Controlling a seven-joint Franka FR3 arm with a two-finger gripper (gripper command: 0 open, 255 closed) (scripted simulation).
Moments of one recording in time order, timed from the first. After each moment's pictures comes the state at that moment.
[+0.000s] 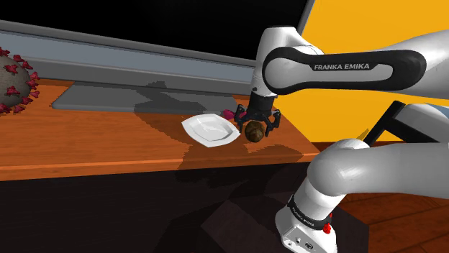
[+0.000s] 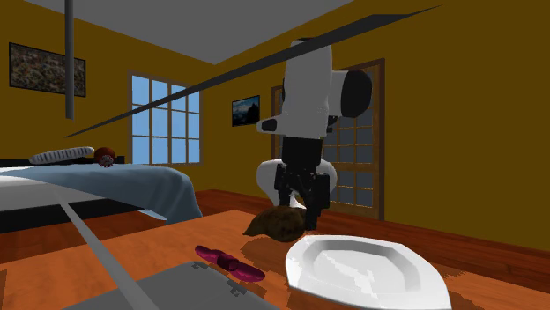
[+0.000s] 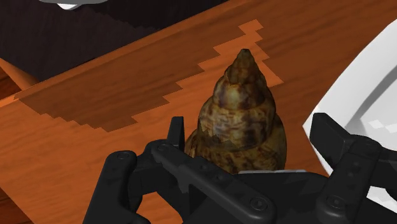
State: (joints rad) arm -0.22 -0.90 0.28 -2.79 0.14 1.85 0.88
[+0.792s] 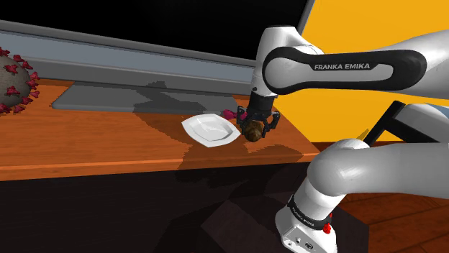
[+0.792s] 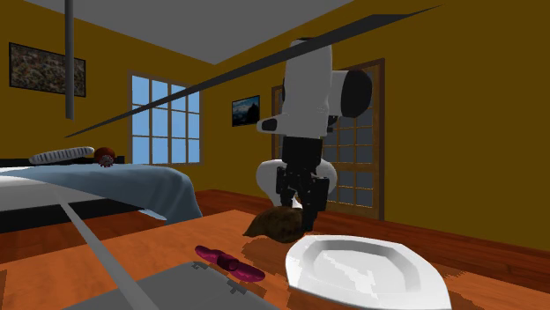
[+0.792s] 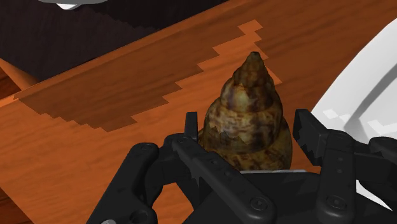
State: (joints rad) arm -0.22 -0.91 0.28 -2.79 0.14 1.85 0.88
